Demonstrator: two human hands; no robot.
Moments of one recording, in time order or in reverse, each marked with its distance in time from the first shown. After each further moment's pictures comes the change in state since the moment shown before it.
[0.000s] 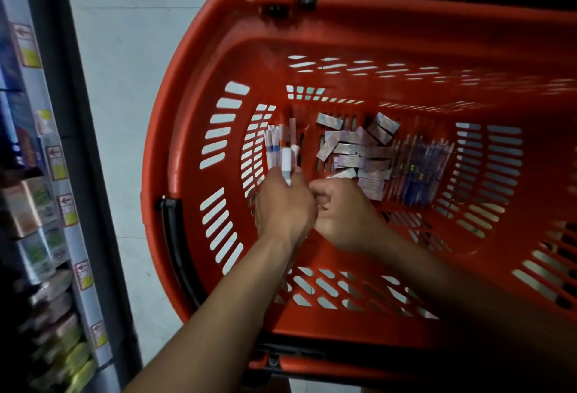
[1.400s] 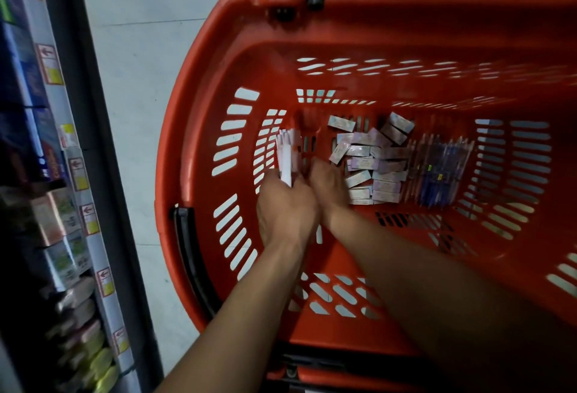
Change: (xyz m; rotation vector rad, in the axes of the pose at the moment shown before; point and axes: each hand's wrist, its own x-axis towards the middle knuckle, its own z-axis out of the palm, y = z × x) left_hand 0.017 -0.016 0.000 -0.059 0.141 0.008; right_hand 0.095 0.040 0.041 -0.417 0.253 0.358
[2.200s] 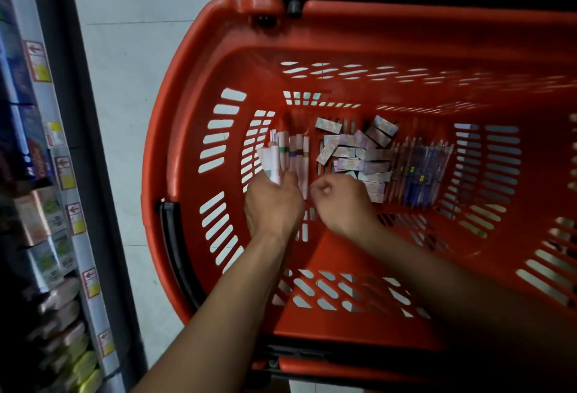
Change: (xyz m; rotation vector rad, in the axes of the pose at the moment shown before) left_hand 0.002 0.001 0.003 -0.013 -0.026 -0.007; right_hand -0.055 0.028 -0.051 0.147 0.005 -0.061
